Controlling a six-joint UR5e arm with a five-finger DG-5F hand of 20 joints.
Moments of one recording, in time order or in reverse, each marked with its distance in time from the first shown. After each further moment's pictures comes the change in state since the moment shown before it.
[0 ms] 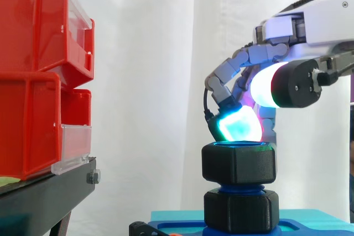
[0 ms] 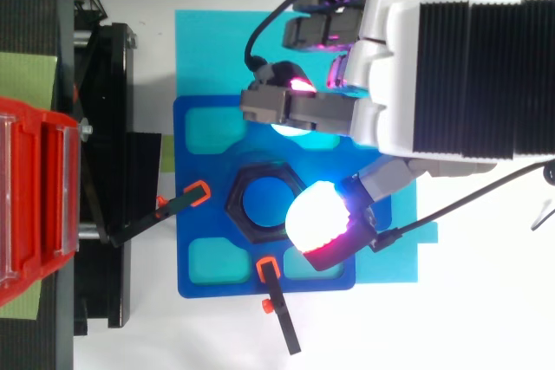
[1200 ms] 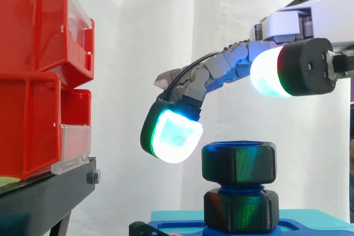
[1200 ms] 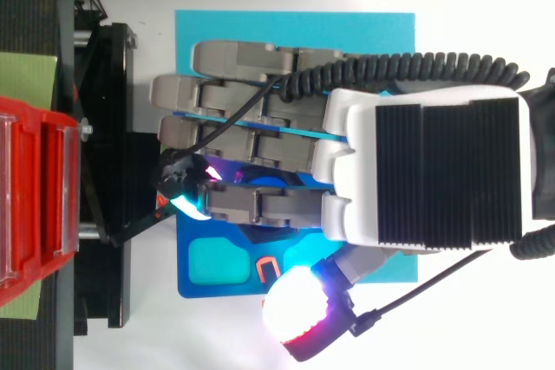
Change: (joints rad) arm 0.055 -0.025 -0.023 0.074 0.001 0.054
